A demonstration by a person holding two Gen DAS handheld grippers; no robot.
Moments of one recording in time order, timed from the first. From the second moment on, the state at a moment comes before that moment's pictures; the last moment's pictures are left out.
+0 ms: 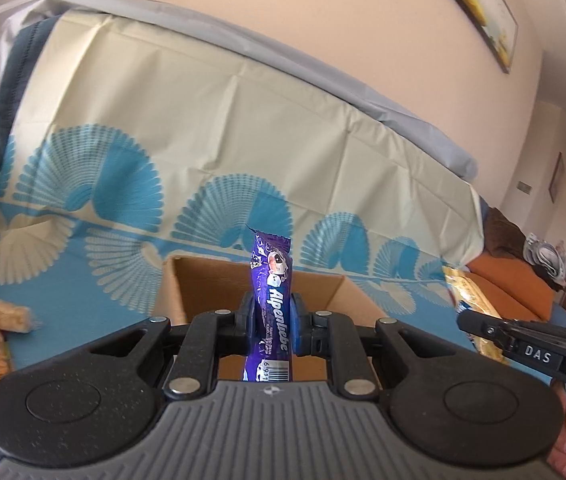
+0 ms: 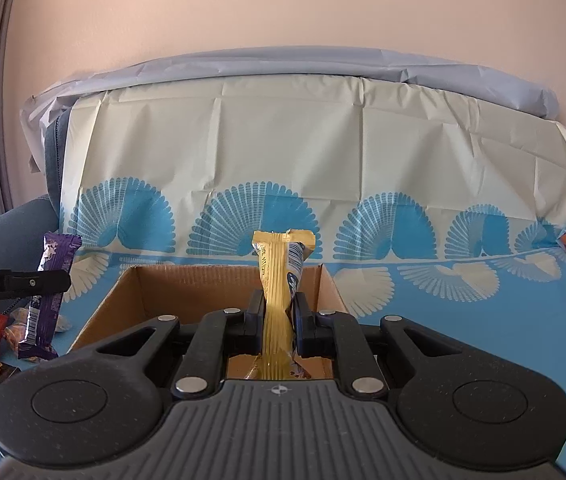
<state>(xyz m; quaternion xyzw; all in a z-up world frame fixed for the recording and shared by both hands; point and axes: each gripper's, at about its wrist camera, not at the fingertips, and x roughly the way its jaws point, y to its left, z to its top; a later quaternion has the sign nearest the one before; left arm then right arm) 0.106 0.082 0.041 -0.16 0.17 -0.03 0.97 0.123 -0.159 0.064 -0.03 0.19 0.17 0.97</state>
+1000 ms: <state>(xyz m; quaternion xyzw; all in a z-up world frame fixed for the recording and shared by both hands) 0.136 0.041 0.037 -0.15 0.16 -0.09 0.97 0.125 -0.157 0.059 -0.06 0.19 0.17 0.96</state>
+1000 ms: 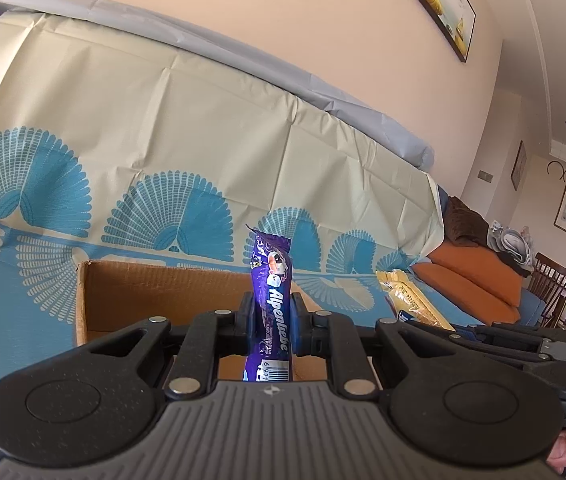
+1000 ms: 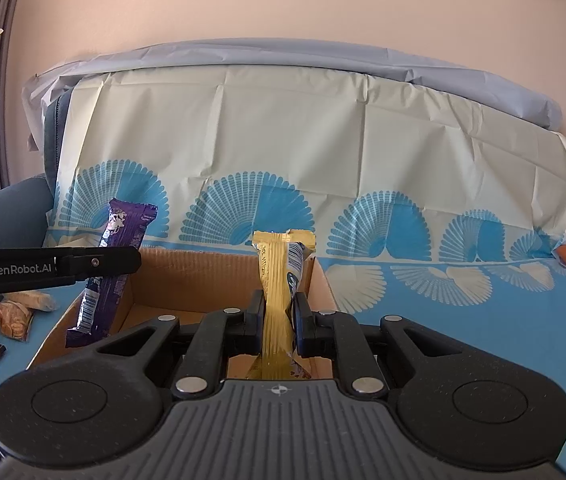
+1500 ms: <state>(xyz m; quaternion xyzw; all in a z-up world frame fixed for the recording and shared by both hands) 0.137 0.039 0.036 -0.15 0.16 -0.09 0.97 0.126 -0.155 0.059 -0.06 0.20 0.18 0.96</state>
